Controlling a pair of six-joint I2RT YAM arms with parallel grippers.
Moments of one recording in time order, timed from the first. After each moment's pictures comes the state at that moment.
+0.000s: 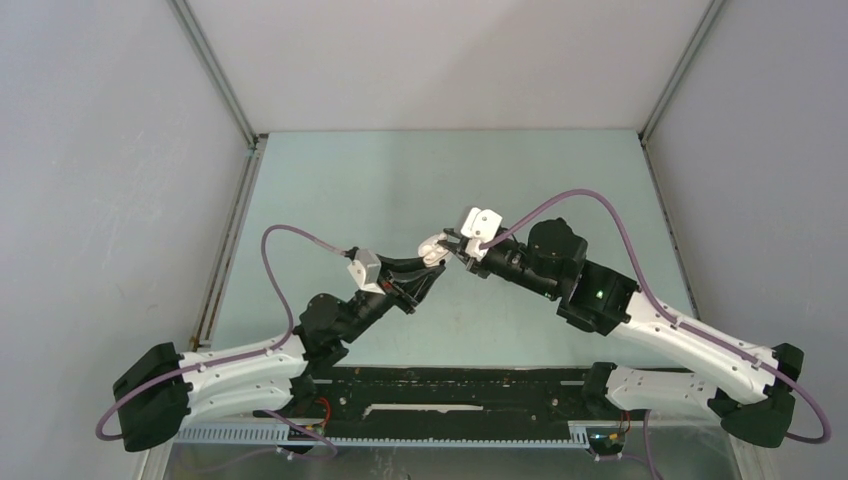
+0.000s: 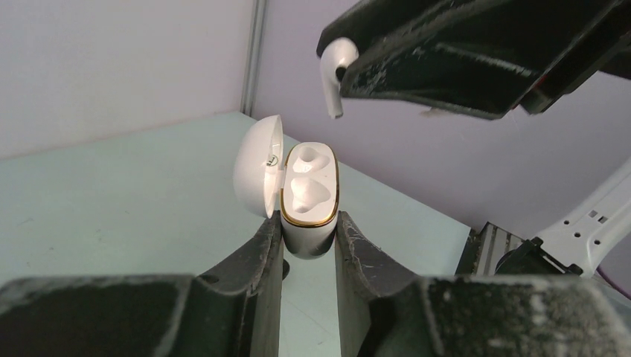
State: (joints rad) left arm -1.03 0.91 0.30 0.96 -0.10 -0.22; right arm 1.03 1.02 1.05 -0.11 -0.02 -0.35
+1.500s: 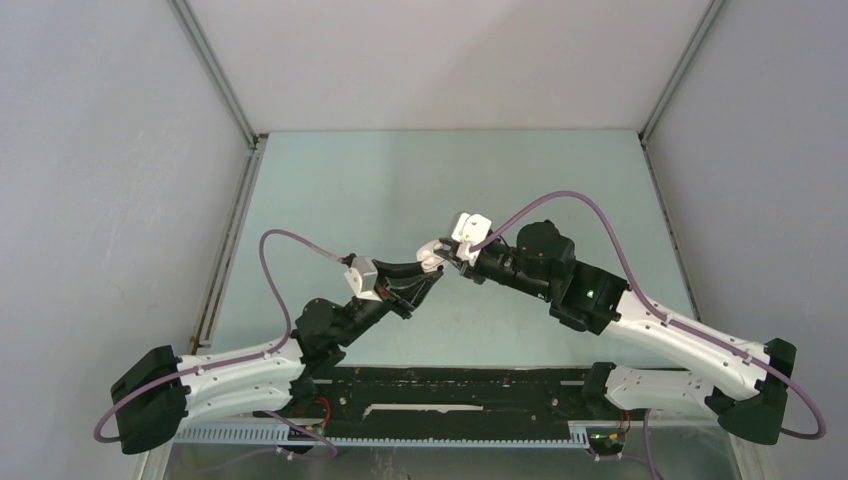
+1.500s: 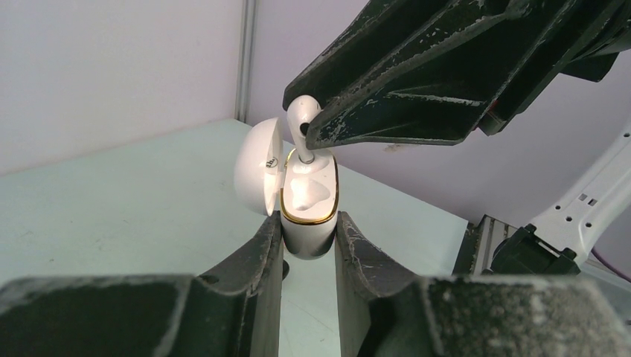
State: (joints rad) left arm -1.03 0.88 0.26 1.00 -0.07 -0.19; right arm 1.03 1.05 1.02 -0.12 -0.05 -0.33
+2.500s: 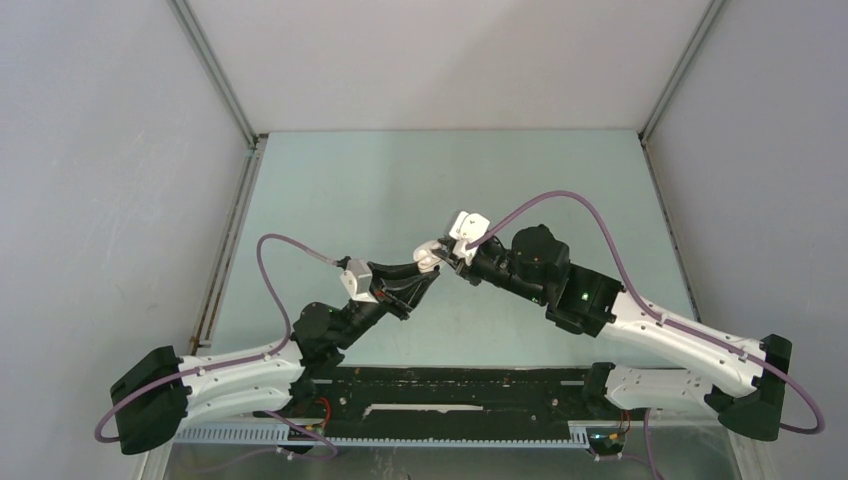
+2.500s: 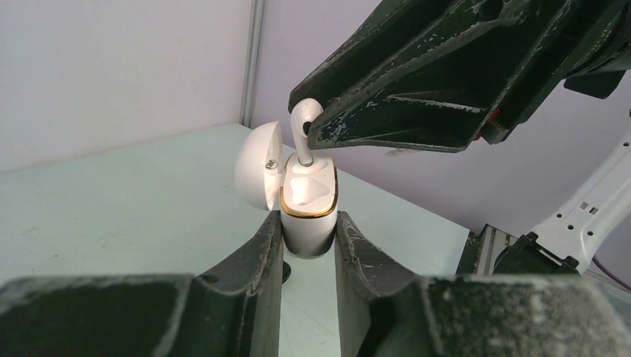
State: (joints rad) left arm -1.03 0.88 0.22 1.05 -0.09 -0.19; right arm 1.06 1.06 1.00 -0.09 0.03 -0.27
